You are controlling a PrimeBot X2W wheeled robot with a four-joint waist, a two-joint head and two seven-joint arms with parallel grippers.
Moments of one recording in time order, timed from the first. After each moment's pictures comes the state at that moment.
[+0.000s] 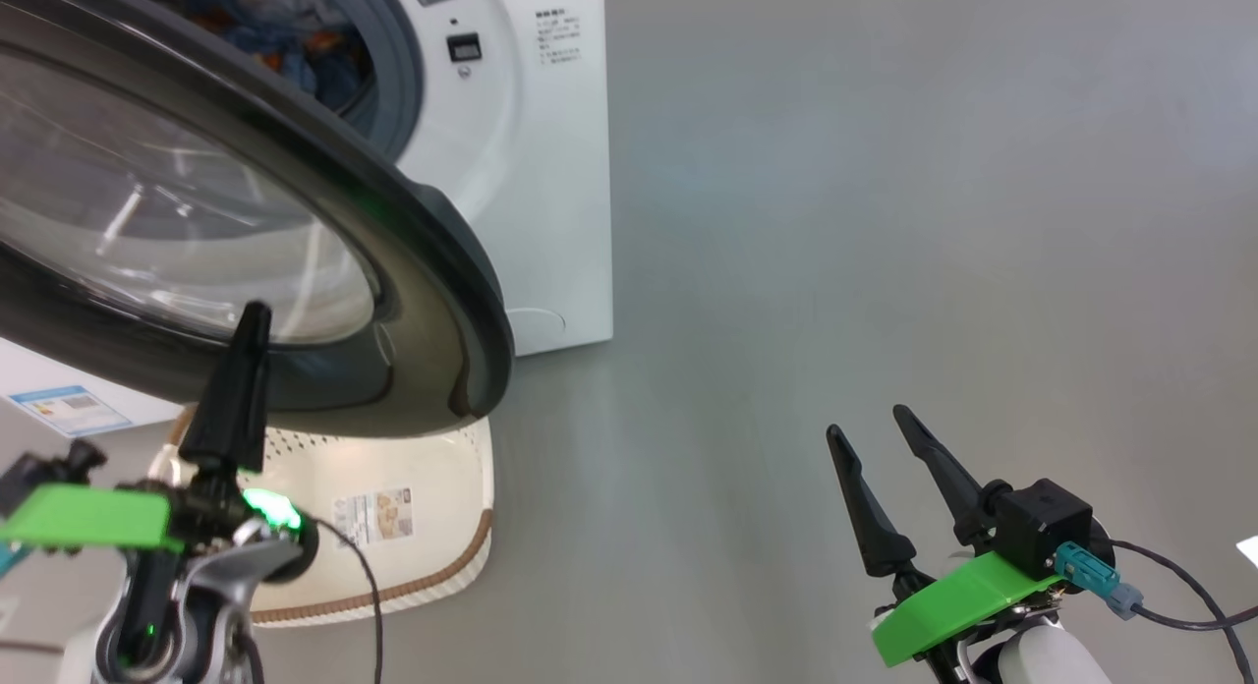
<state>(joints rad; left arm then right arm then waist) -0.29 0.03 0.07 0.09 -1.75 -0.12 0.36 -0.16 -0.07 0.15 0.23 0.23 0.12 -0.25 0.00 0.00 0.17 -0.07</state>
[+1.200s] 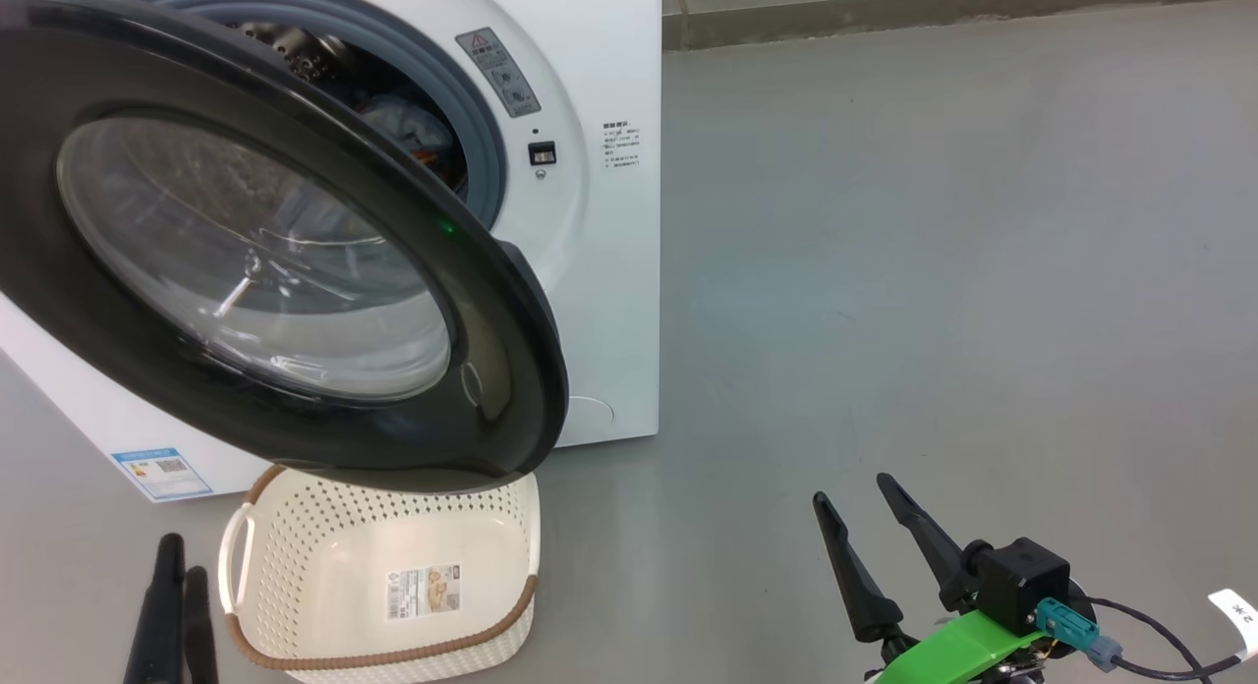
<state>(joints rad) 0.16 0.03 0.09 -0.13 -1.63 -0.12 0.07 -0.08 -0.06 0.18 0.25 0.25 0.12 -0.25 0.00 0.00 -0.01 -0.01</state>
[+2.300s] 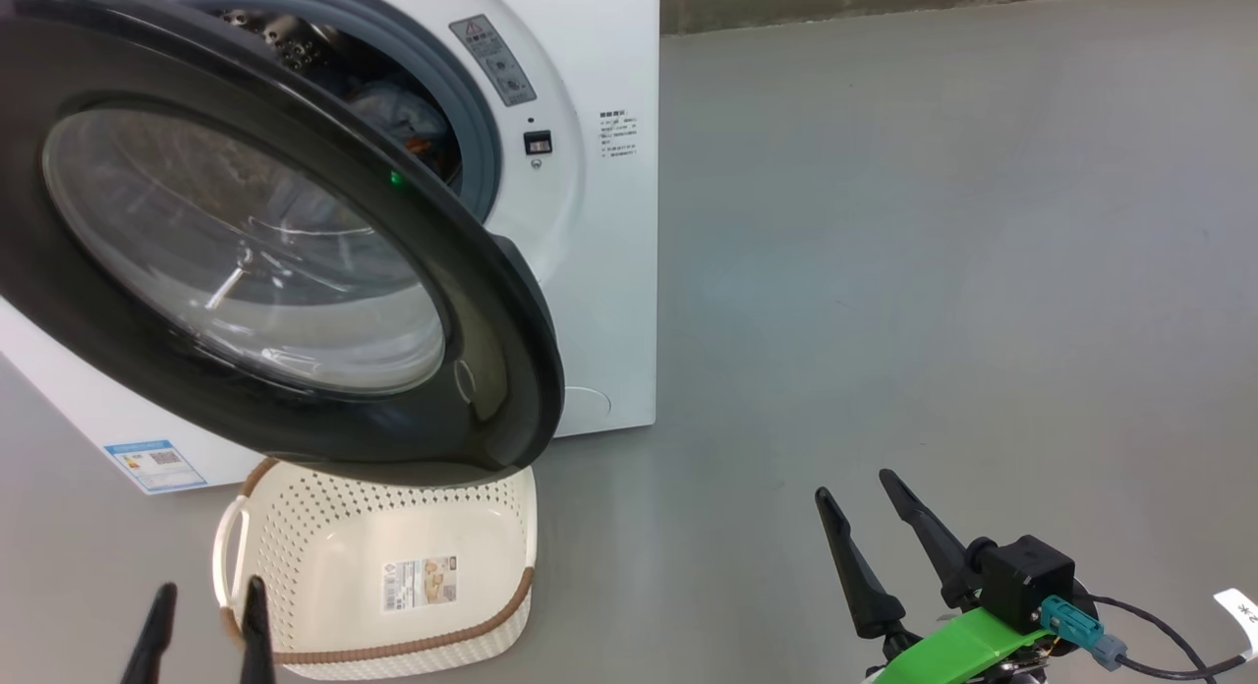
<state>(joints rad) 0.21 0.07 0.09 -0.07 -0.22 -0.13 -0.25 -0.08 -0.06 0.18 0.24 0.25 0.12 -0.25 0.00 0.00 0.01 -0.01</state>
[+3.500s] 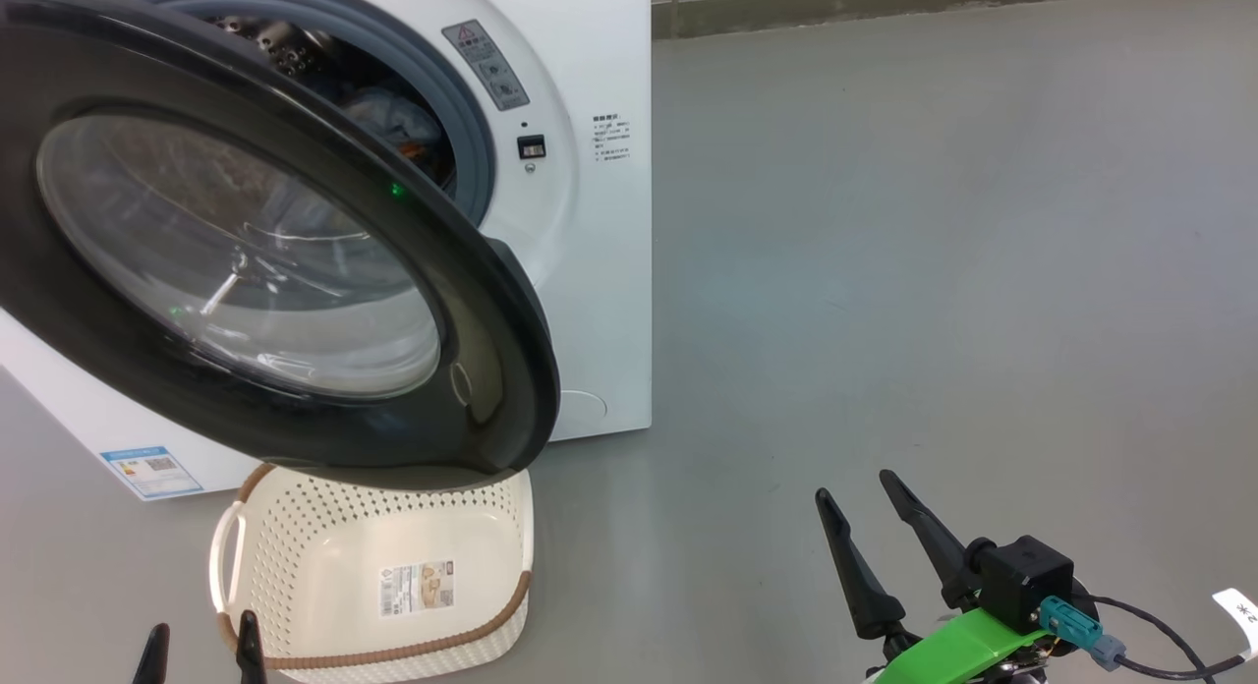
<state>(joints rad) 0.24 0.05 0.08 -0.02 -0.17 -0.04 -0.25 -0.08 -0.06 0.18 0.24 0.25 0.12 -0.25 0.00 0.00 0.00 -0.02</state>
